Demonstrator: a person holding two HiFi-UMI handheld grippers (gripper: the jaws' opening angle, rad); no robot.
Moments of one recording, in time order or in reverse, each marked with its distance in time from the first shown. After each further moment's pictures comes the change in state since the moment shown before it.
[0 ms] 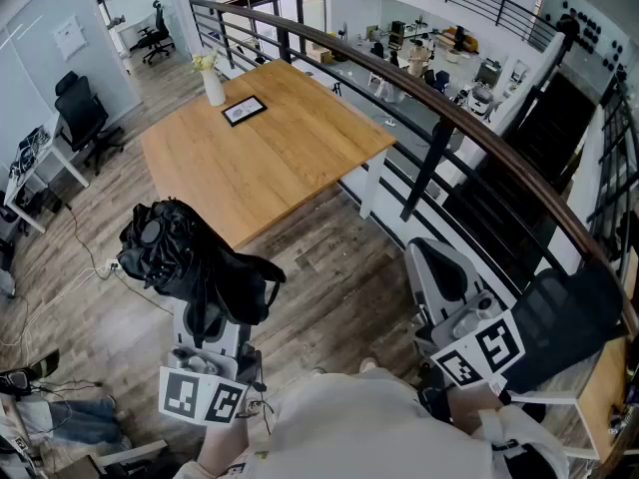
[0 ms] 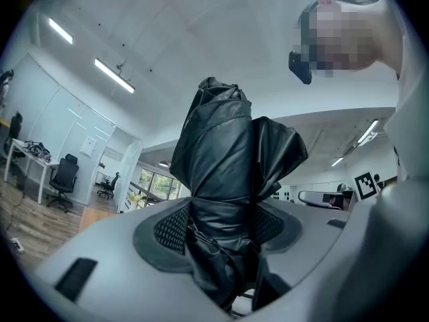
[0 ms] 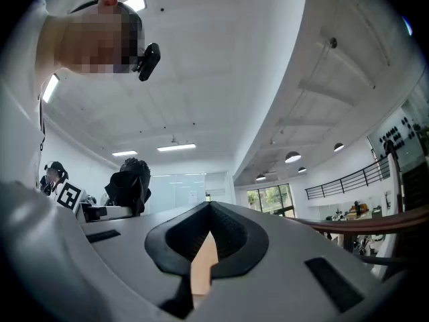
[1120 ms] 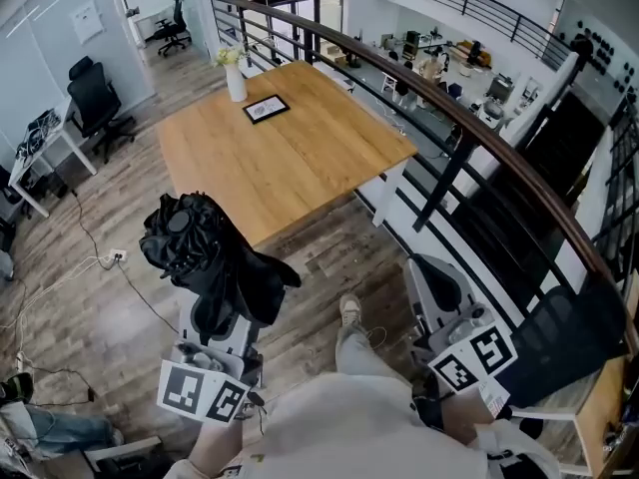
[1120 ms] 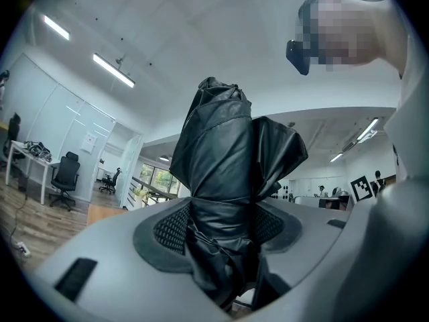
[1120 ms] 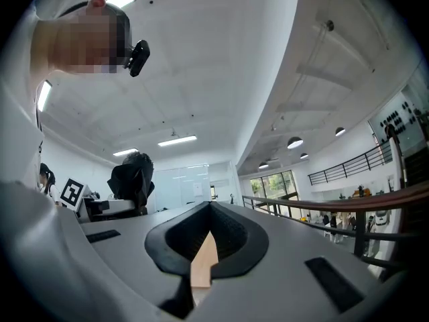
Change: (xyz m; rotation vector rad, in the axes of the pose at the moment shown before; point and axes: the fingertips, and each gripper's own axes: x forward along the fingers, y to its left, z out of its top) left arm -0.009 0.023 -0.020 0.014 0.062 -0.010; right arm 0.016 0.018 -0.054 0.080 0.069 0.030
